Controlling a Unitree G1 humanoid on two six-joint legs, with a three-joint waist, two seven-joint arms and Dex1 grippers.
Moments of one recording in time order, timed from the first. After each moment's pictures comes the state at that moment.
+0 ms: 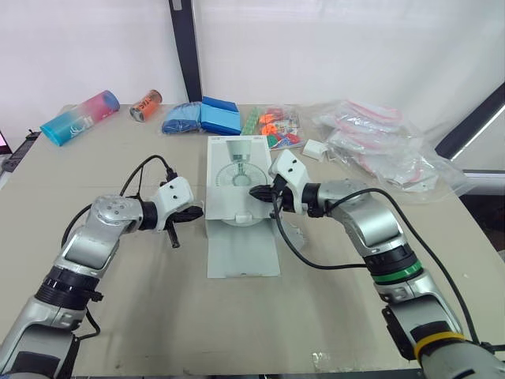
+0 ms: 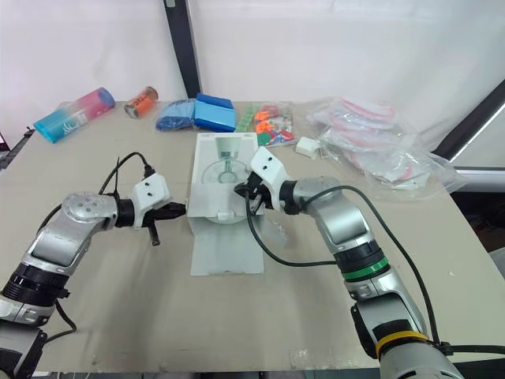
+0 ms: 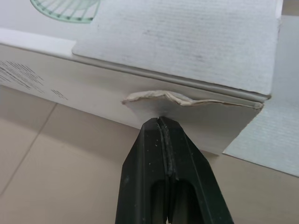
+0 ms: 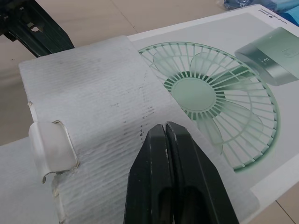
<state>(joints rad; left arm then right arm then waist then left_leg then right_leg) -0.50 0.68 -0.18 -0.03 -0.16 0.45 -0.97 -0.73 -0.45 0.27 0.03 0.18 0.60 0.84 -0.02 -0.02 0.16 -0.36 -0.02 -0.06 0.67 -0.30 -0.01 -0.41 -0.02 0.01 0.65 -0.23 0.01</state>
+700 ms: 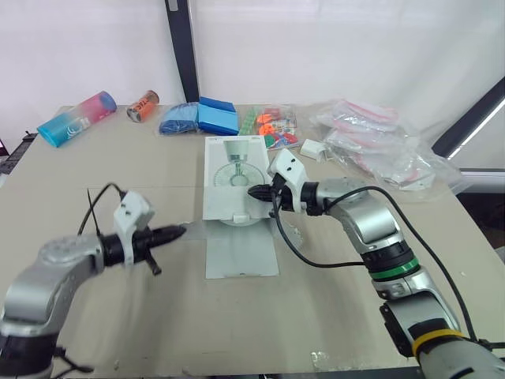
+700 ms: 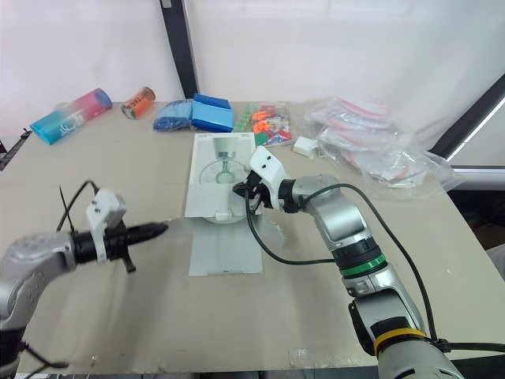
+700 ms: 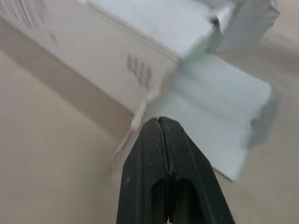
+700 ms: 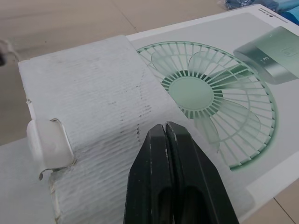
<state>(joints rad) -0.01 0.65 0.19 -0.46 -0.55 0.80 -0.86 -0.75 -0.43 0.27 0.09 0.17 0.57 0.85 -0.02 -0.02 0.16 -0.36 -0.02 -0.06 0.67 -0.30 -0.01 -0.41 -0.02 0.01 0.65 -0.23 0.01</state>
